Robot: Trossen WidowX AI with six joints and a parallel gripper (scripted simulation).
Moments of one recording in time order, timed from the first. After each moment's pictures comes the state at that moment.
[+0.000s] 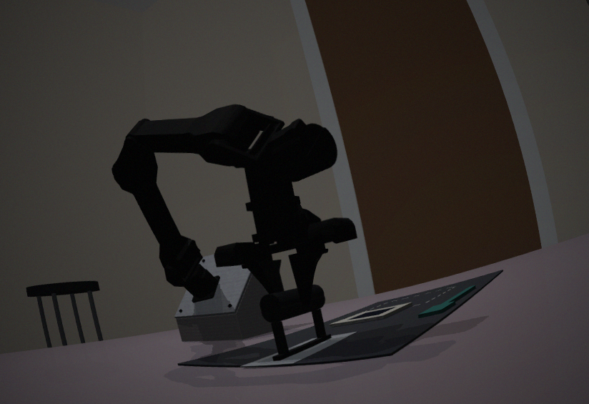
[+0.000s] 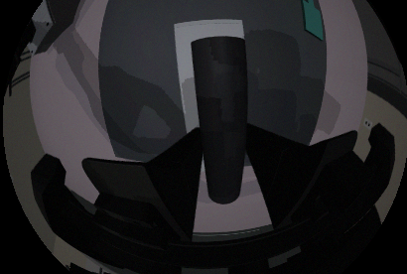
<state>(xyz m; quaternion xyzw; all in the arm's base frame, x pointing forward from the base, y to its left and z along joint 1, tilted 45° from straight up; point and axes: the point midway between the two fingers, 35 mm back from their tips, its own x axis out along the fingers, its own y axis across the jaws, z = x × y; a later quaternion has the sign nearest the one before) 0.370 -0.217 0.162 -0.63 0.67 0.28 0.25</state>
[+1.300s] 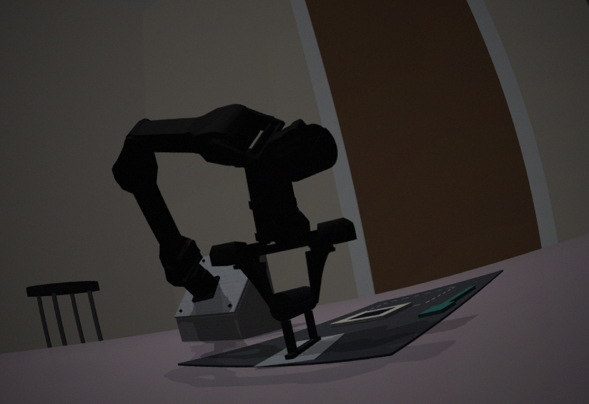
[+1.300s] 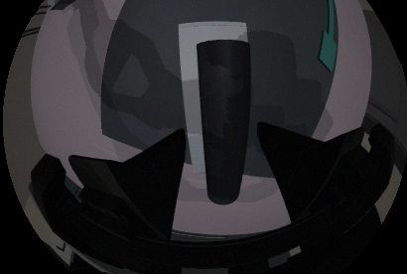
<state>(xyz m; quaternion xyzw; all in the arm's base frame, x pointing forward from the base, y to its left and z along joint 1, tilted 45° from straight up) 0.369 -0.216 0.162 -0.66 0.63 0.37 0.17</state>
